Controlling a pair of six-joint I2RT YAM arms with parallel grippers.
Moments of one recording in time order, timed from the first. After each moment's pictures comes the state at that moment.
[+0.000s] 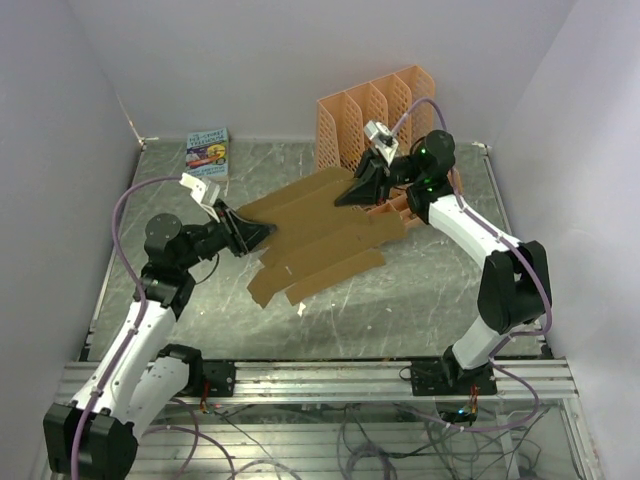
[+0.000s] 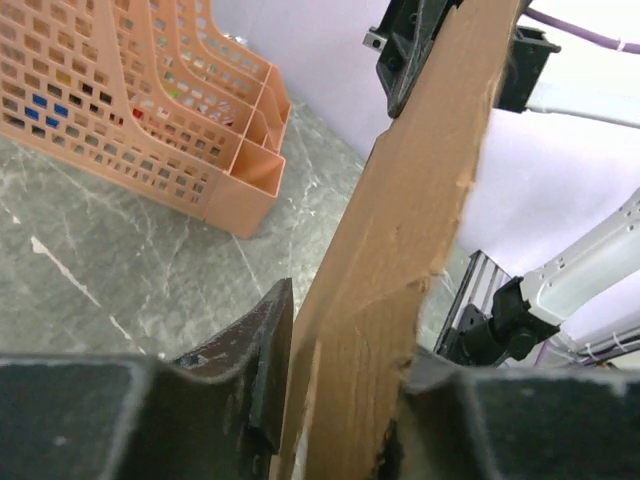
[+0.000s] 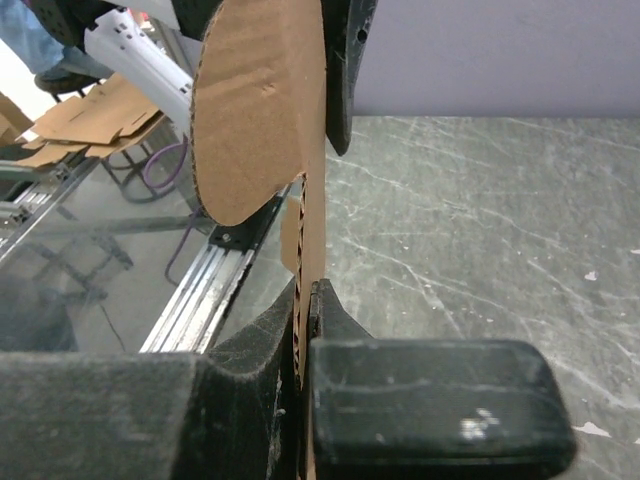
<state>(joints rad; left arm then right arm) -0.22 0.80 0.61 0.24 0.73 -0.52 0.34 1.67 1.27 0.69 -1.53 0.44</state>
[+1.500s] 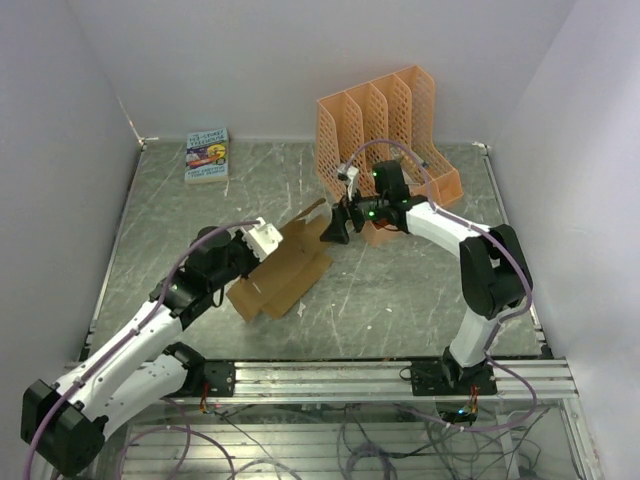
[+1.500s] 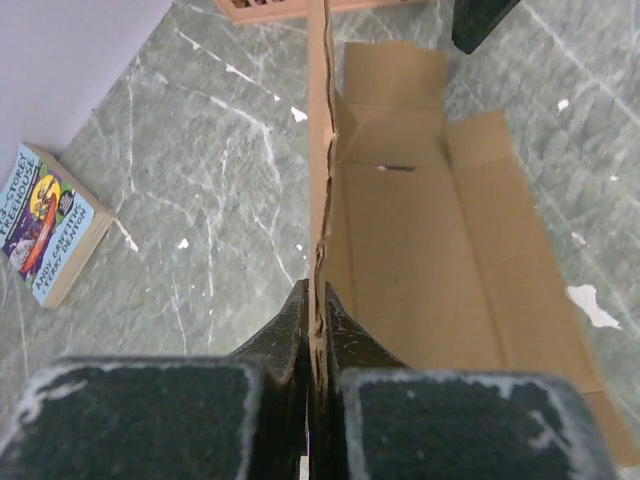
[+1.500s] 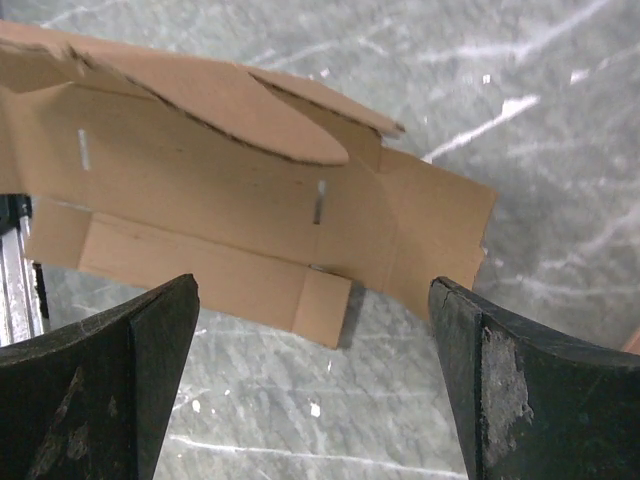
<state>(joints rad) -0.55 0.82 0.61 -0.17 0.07 0.45 0.42 1.79 1.22 -0.12 -0.84 -0.19</state>
